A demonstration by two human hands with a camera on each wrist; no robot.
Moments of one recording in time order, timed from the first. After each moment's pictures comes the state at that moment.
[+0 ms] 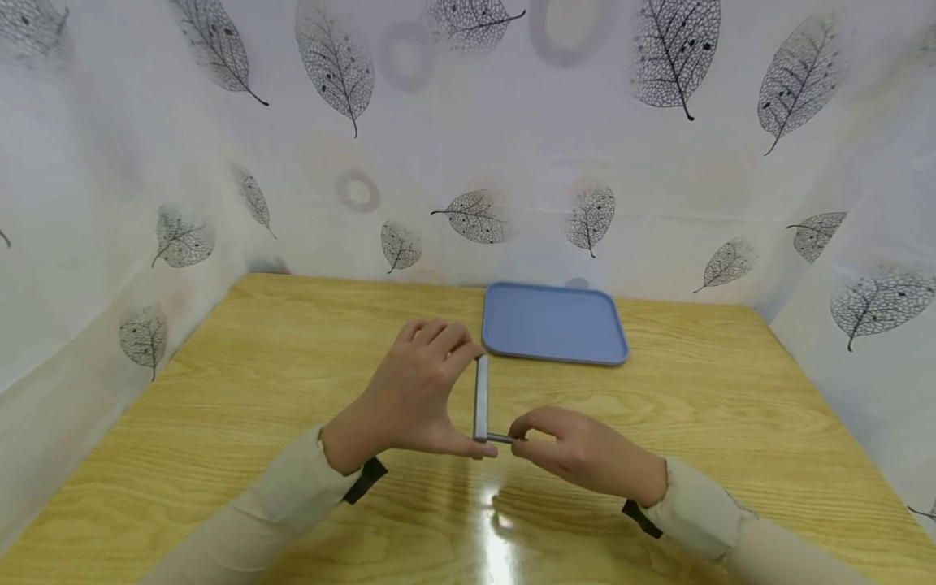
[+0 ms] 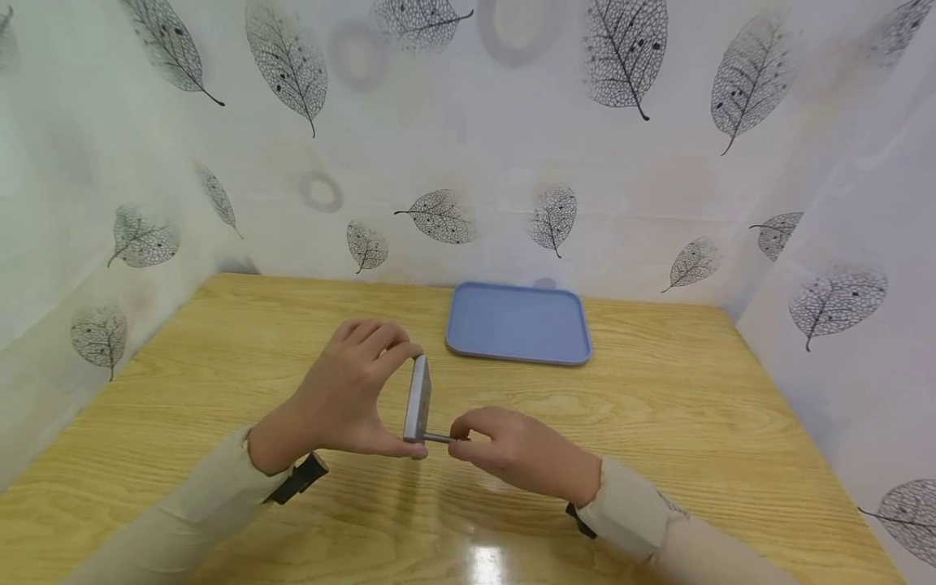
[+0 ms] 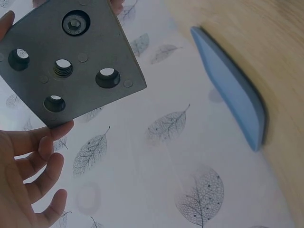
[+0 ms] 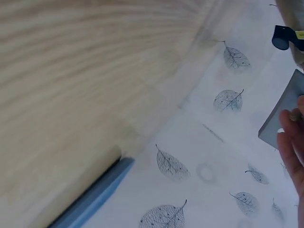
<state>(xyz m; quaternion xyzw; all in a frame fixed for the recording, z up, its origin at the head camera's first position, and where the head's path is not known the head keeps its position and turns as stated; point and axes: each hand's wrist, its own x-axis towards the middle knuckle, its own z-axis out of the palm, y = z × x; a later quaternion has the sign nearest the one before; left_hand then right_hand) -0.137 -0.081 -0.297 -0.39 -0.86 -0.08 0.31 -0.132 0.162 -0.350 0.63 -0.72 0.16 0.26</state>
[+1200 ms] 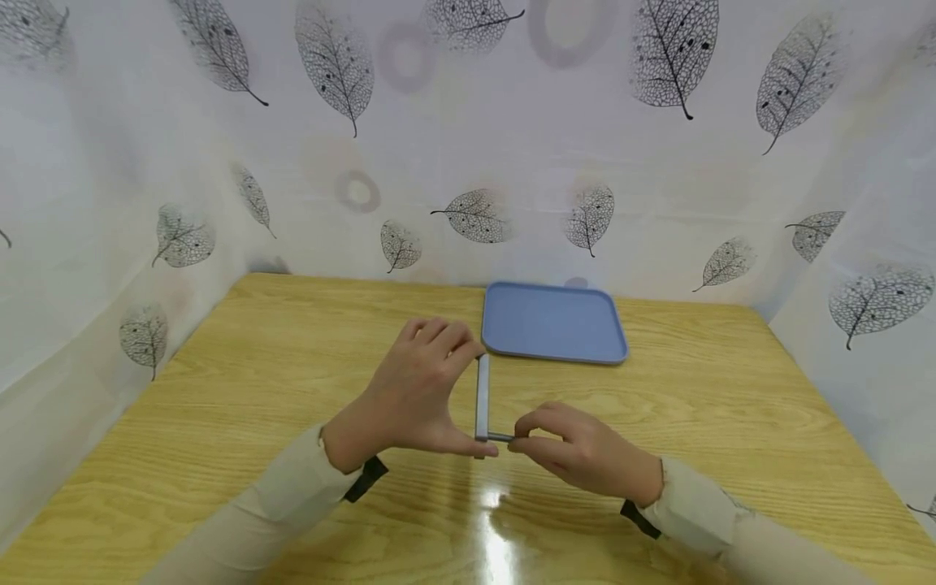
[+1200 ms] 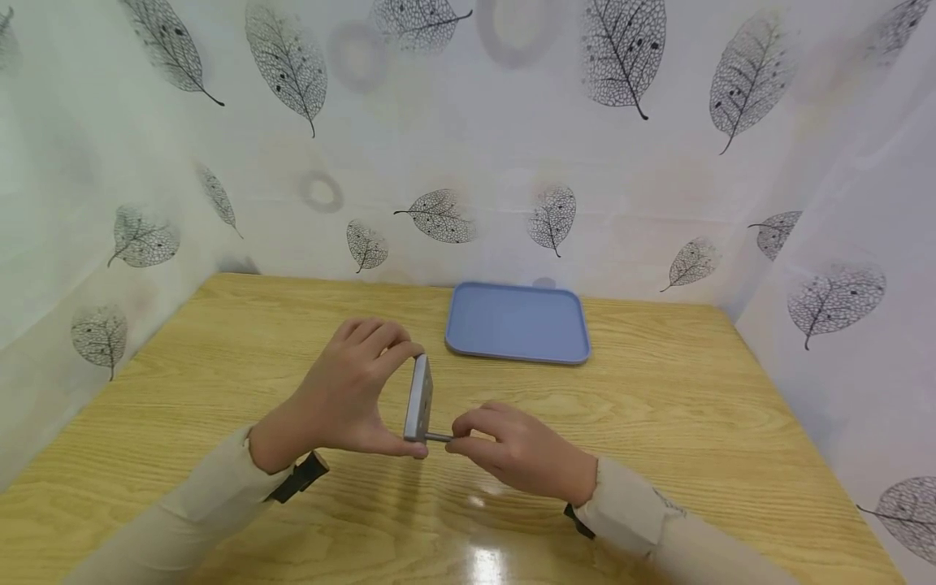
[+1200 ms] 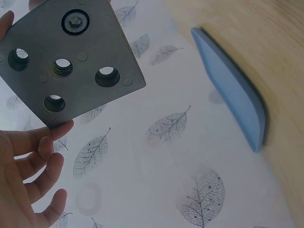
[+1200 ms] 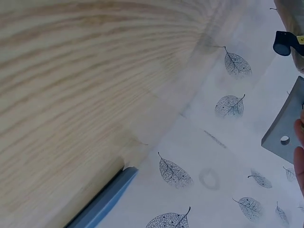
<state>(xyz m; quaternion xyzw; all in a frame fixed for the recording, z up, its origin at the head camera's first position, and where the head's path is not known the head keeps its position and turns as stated) -0.137 -0.079 -0.296 -0.40 -0.86 -0.08 0.31 -0.132 0.159 -0.352 0.63 -0.69 0.20 0.30</state>
